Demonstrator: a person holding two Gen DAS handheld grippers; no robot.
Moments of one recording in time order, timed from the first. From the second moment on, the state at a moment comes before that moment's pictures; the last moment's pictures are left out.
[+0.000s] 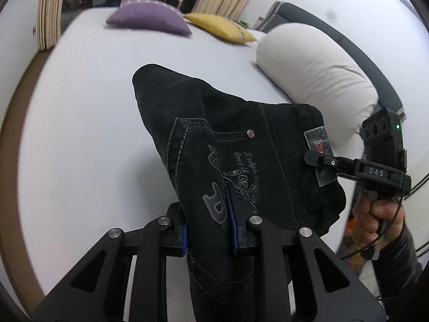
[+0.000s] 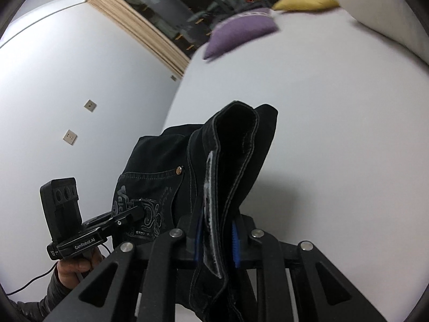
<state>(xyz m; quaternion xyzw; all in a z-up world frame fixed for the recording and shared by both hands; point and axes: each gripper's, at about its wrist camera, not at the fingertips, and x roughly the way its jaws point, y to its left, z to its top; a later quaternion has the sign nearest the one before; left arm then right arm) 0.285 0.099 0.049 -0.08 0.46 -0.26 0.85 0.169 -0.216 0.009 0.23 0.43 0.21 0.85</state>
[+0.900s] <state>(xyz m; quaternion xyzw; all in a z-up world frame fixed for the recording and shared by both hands) 0.300 0.182 -0.024 -0.06 0.41 -0.14 0.90 0.215 -0.259 -0.097 0.34 0.42 0.14 0.83</state>
